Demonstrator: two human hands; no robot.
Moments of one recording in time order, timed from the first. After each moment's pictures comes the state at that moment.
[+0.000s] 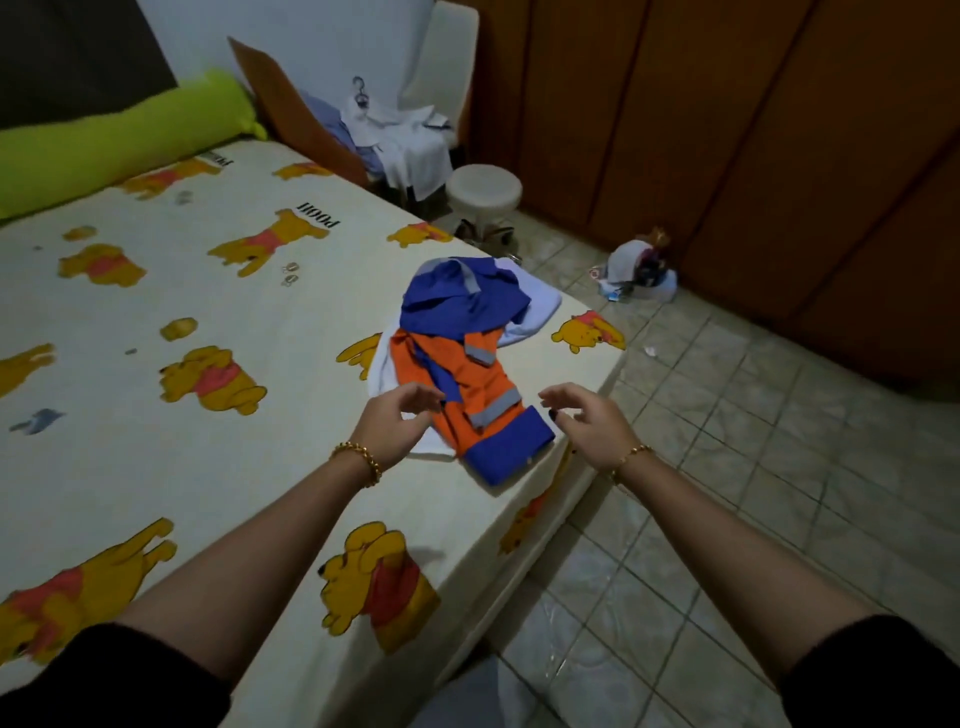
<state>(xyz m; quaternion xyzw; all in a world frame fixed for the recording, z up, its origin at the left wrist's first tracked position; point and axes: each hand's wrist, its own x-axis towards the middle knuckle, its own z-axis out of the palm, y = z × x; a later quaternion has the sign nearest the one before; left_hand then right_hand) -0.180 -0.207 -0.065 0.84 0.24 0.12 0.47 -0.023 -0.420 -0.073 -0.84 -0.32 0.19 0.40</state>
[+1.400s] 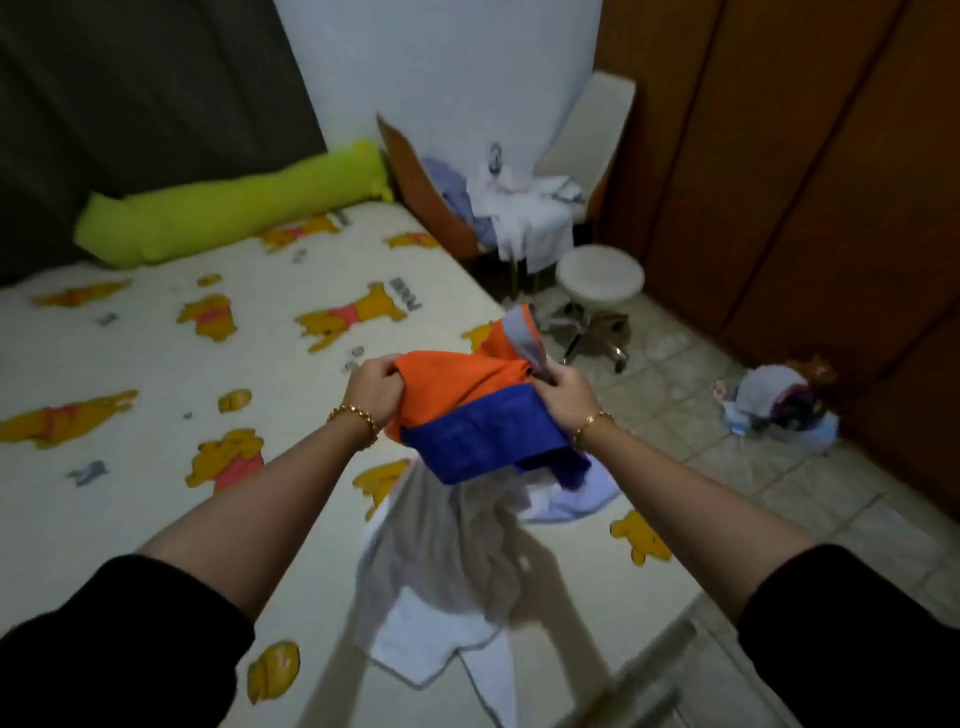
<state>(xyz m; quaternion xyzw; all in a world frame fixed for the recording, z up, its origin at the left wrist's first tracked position) 0.066 -0.028 0.024 0.77 0.46 0.25 0.37 0.258 -0.155 -0.007 -0.73 -0.40 0.26 0.49</state>
